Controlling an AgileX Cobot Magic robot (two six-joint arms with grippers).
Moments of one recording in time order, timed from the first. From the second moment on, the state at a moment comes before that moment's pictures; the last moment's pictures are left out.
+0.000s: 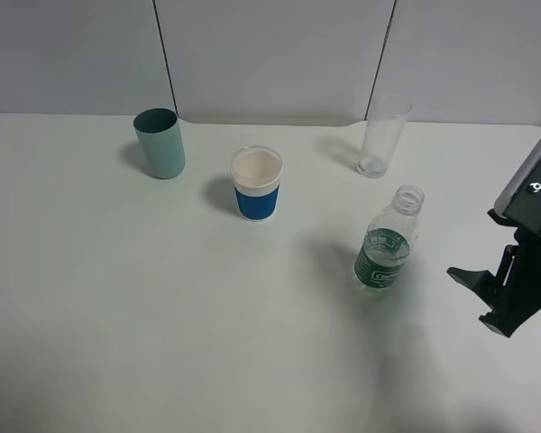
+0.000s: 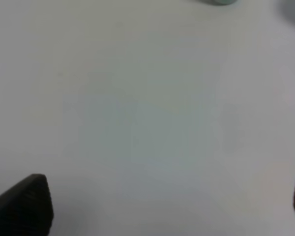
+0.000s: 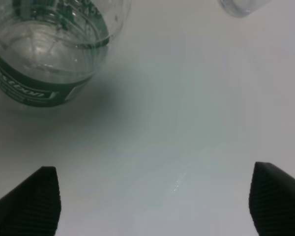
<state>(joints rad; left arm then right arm) 0.13 0.13 -0.52 -0.12 1.06 0.20 0.24 0.92 -0.23 0.06 0.13 -0.83</state>
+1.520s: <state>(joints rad) 0.13 0.13 -0.52 -0.12 1.06 0.20 0.29 1.21 -0.23 0.32 -0.01 -1.04</state>
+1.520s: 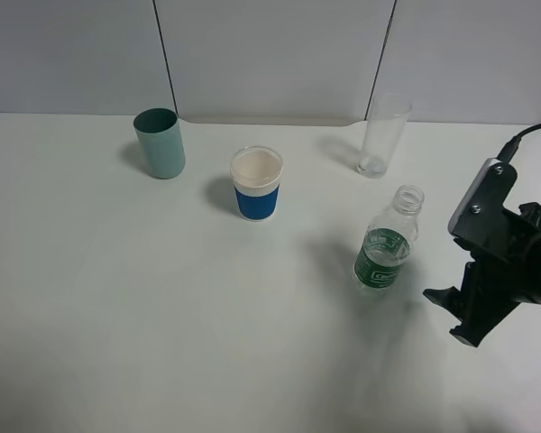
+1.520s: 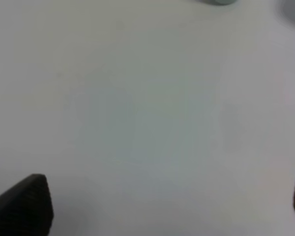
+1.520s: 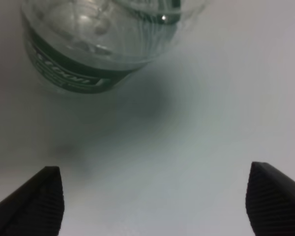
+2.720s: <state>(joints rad) 0.13 0.13 -0.52 -0.12 1.06 0.20 0.42 1.22 -0.23 0.31 -0.08 -0.95</state>
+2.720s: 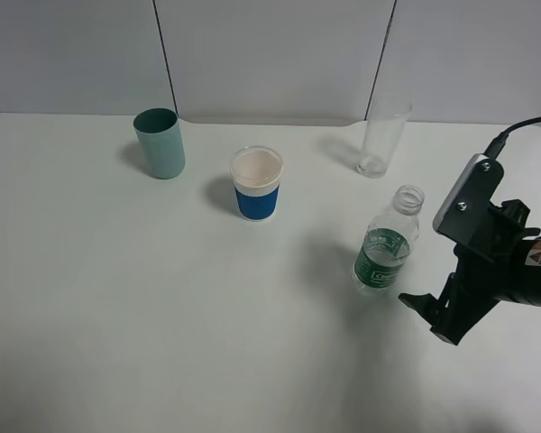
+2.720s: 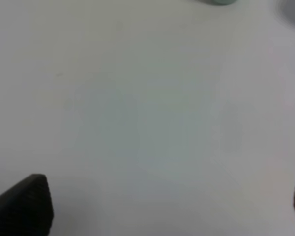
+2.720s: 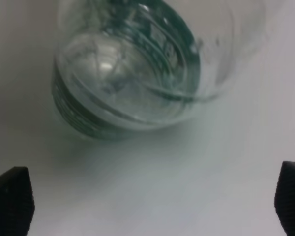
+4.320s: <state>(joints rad) 0.13 0.13 -0.52 -0.12 1.06 0.20 0.33 1.56 -0.16 -0.40 -0.55 -0.08</state>
